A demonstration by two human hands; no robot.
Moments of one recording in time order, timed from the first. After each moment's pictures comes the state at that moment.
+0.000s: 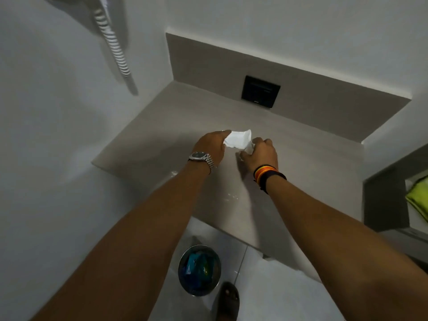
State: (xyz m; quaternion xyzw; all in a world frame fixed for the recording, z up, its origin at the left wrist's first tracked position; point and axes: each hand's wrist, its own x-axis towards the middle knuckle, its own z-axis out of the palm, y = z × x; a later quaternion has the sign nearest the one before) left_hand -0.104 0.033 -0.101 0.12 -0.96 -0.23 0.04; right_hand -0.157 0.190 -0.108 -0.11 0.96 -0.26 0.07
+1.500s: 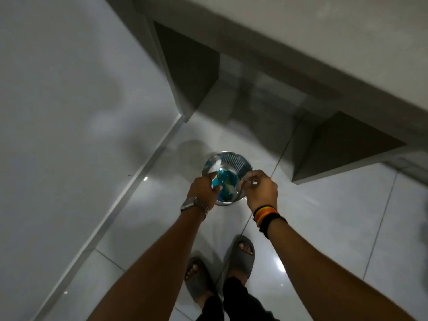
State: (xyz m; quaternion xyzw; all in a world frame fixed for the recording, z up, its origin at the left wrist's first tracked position) left_hand 0.251 0.109 -0.458 0.37 -0.82 -0.41 -0.15; right_hand 0.170 0.249 -0.445 0.04 0.89 -0.40 0.22
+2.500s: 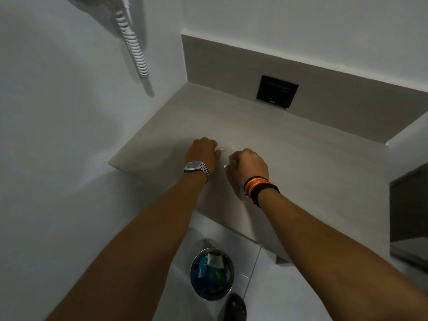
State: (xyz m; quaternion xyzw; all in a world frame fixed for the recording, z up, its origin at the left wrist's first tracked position) left_hand -0.067 -0.005 -0.114 0.24 -0.95 -0.20 0.06; right_hand -0.105 0.137 -0.117 -0.24 0.95 -0.19 0.07
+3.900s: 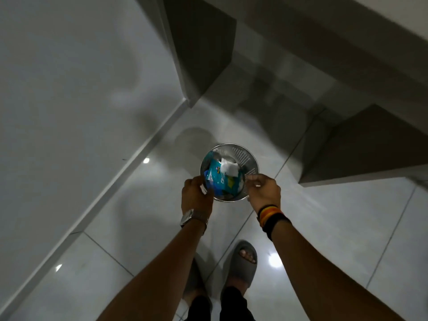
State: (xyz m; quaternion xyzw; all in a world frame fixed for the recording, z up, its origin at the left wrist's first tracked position) left_hand 0.268 0.135 -0.545 0.56 -0.71 -0.43 -0.03; right_hand 0.149 0.255 -0.506 0.05 0.88 -0.36 0.30
